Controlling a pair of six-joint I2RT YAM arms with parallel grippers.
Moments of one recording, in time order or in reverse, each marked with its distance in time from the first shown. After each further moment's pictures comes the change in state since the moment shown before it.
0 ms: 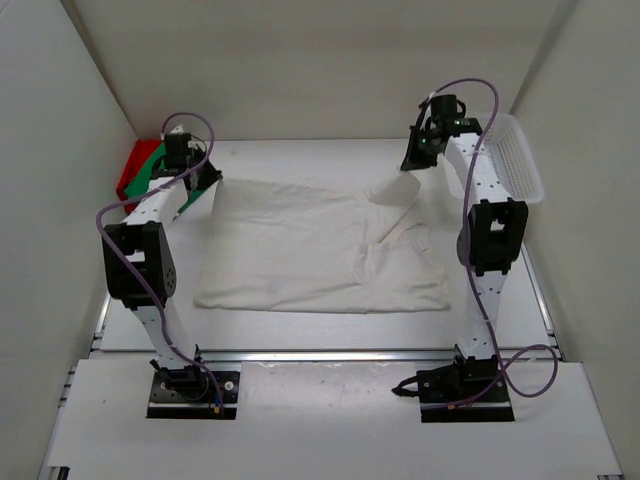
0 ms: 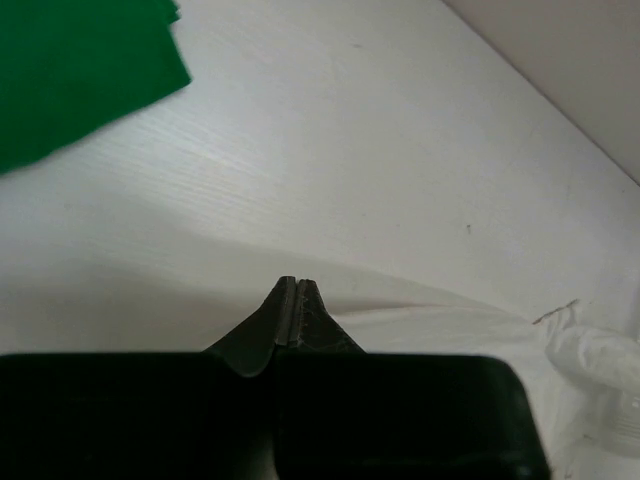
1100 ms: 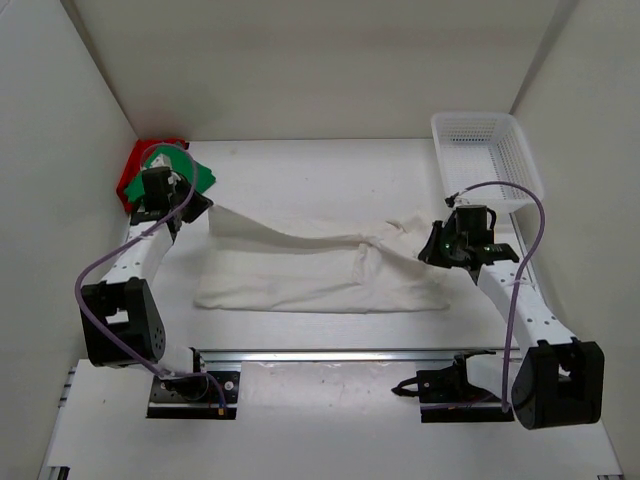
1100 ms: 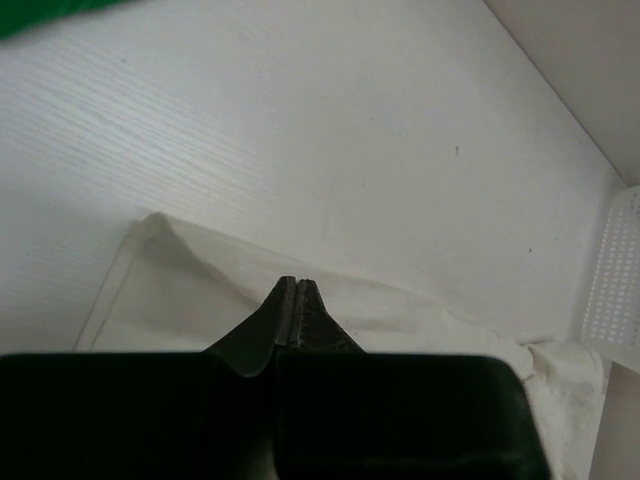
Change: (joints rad) left arm 0.080 -0.413 -0.445 0.073 0.098 -0.042; right arm 0.011 -1.107 -1.487 0.438 0.051 0.081
